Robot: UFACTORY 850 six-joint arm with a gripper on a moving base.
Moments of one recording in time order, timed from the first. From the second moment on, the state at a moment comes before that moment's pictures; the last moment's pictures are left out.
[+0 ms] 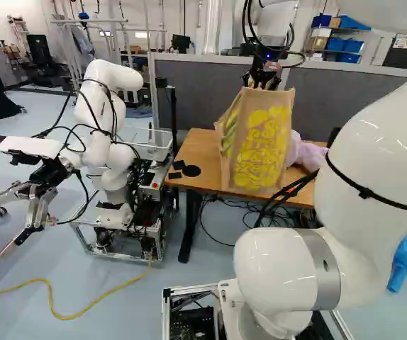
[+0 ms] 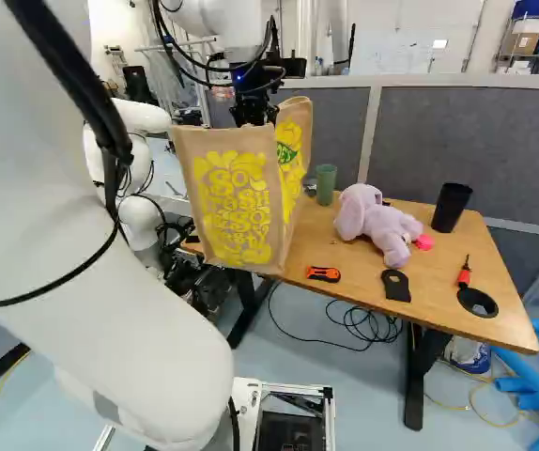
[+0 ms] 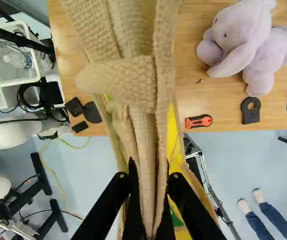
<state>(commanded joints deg) -8.6 1.6 -72.9 -0.4 -68.3 12.0</state>
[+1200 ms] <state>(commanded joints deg) -8.5 -6.6 -81.4 -5.7 -66.0 12.0</state>
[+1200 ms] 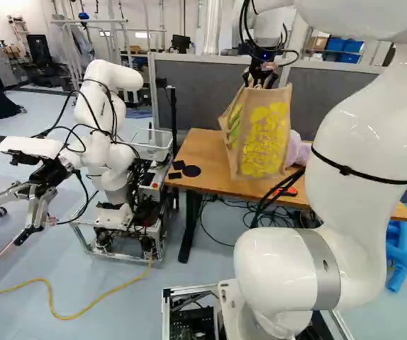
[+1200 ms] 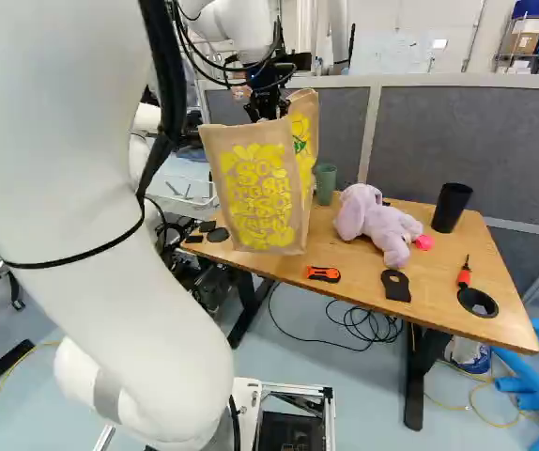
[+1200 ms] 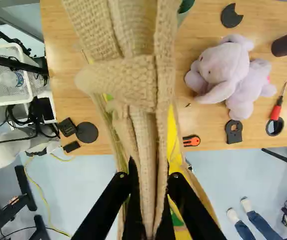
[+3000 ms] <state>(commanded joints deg) -5.5 -18.5 -92.1 -5.1 -65.9 12.0</state>
